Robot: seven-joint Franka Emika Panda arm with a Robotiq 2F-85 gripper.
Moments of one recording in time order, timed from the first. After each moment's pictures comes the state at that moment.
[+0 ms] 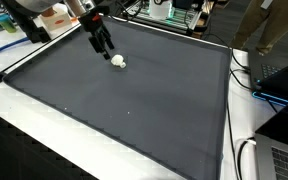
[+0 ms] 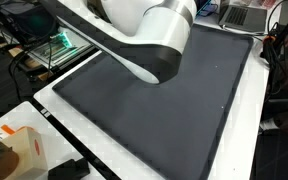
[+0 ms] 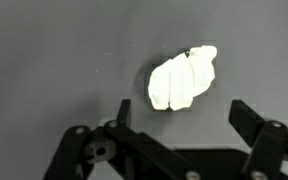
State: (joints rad) arm -0.82 1.19 1.08 -1.38 2.51 4.21 -1.90
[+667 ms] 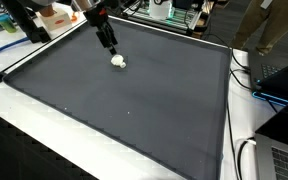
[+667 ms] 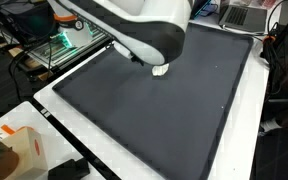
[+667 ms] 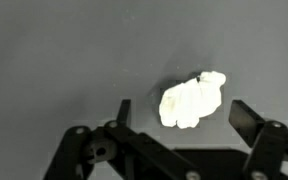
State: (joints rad) arm -0.85 1.09 1.09 -1.52 2.51 4.19 -1.93
